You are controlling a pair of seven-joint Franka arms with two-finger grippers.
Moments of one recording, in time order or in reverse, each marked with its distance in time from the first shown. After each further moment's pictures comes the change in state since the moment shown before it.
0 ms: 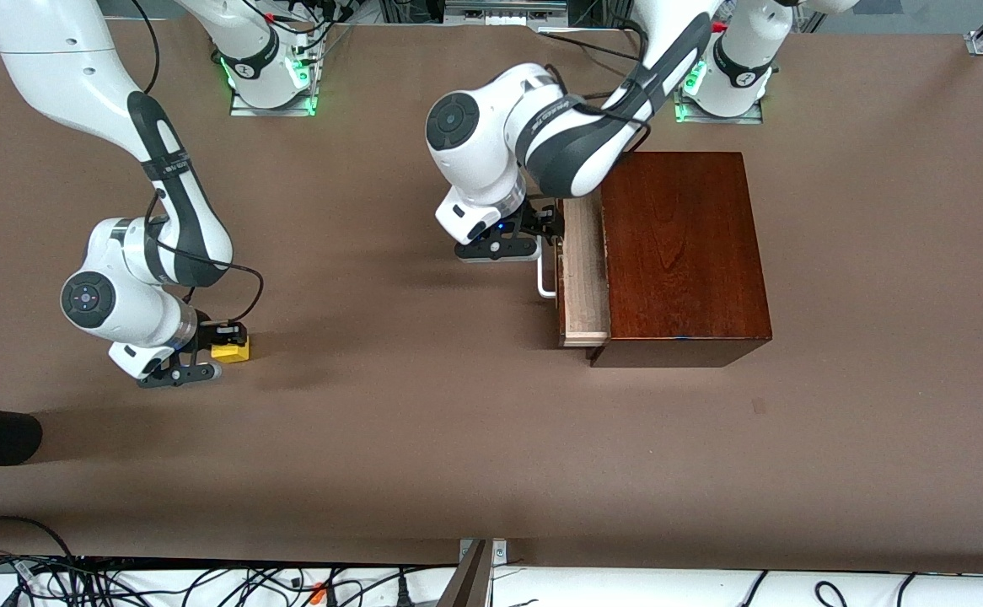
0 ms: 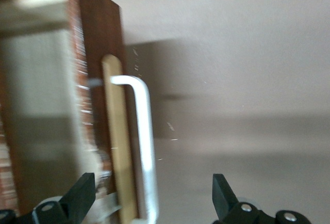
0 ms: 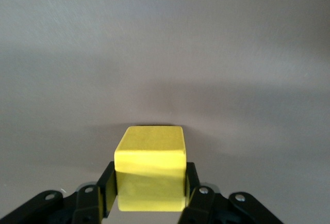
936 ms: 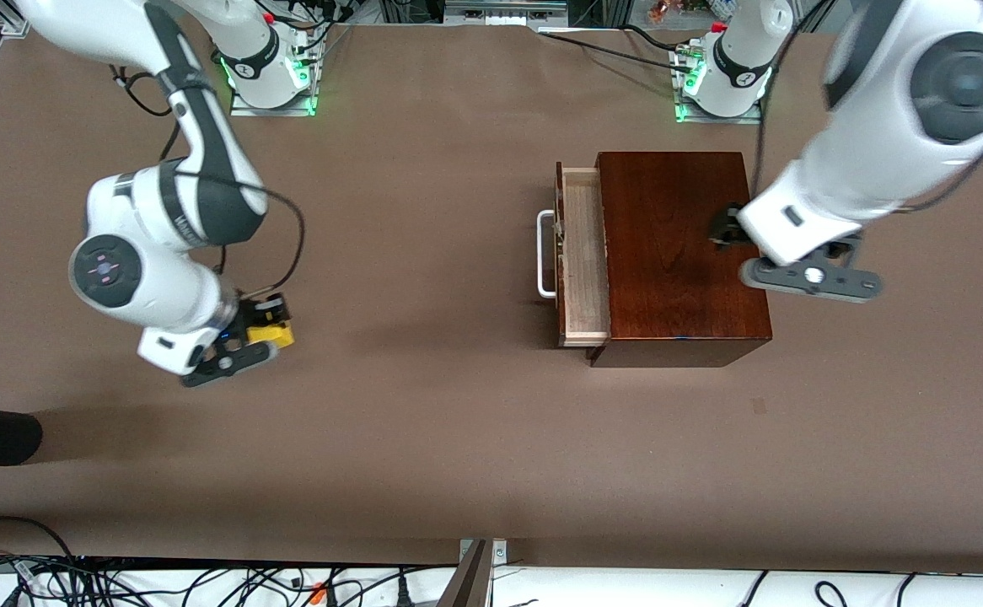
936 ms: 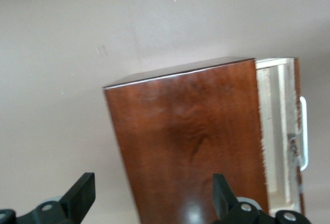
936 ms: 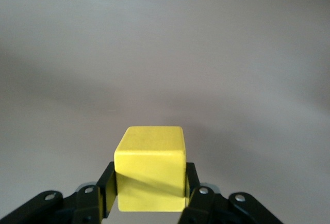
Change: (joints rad) left arm 0.579 -0.318 0.014 0.042 -0.230 -0.234 0.766; right arm 0.173 -0.106 0.104 0.270 0.000 -0.410 -0.007
